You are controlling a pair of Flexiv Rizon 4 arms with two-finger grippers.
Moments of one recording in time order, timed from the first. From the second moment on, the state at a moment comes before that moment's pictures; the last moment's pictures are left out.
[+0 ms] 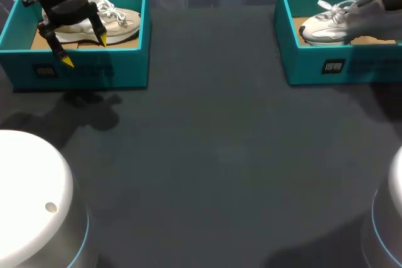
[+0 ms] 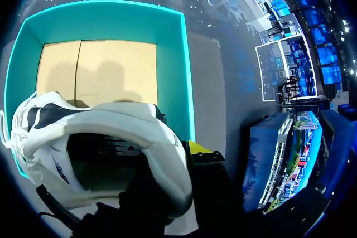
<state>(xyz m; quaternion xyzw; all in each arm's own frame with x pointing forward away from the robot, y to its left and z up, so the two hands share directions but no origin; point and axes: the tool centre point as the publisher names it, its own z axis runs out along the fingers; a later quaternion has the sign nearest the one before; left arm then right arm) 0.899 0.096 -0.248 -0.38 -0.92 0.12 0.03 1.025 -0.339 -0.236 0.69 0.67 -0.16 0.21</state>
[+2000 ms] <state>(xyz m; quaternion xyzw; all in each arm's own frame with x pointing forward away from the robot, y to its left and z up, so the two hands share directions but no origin) 0.899 0.096 -0.248 -0.38 -0.92 0.12 0.03 1.010 -0.345 -0.317 0.69 0.67 -0.14 0.22</state>
